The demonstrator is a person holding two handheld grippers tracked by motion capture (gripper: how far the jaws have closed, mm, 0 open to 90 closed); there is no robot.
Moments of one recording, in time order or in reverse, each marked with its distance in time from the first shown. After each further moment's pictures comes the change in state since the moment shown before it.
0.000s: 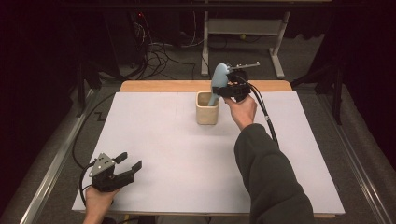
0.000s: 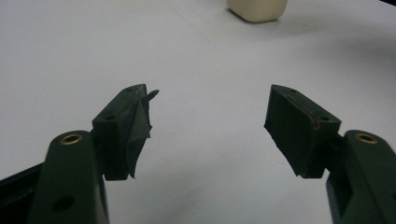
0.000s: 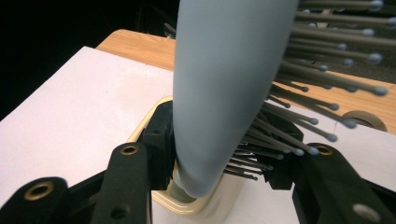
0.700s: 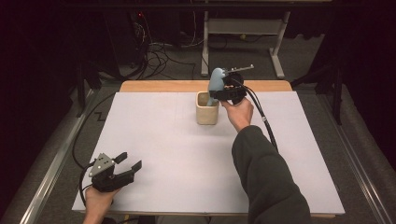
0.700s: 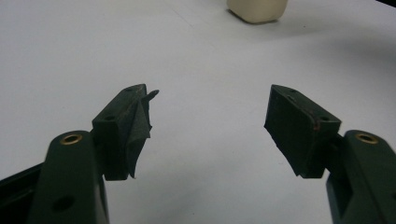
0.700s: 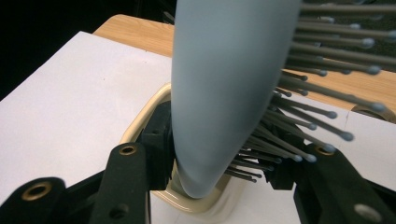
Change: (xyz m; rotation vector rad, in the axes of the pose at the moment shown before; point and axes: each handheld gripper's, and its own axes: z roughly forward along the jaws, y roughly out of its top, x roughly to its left) left arm 0.000 0.000 -0.001 -0.002 0.000 -0.002; right arm 0.007 -0.006 0.012 0.040 -0.005 -0.019
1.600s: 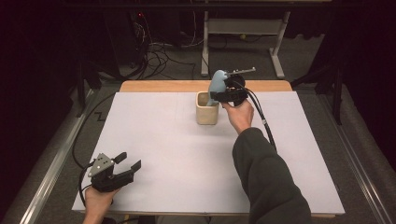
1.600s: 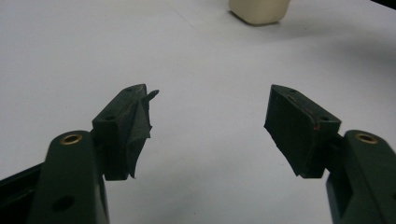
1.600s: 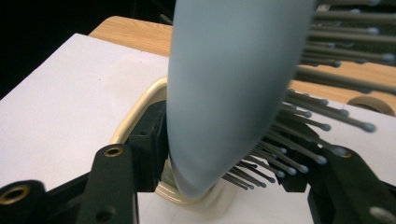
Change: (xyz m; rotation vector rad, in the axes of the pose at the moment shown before) left arm 0.000 0.000 -0.001 -0.005 0.005 -0.006; right arm -0.005 -0.008 -0.001 -0.012 -0.012 0.026
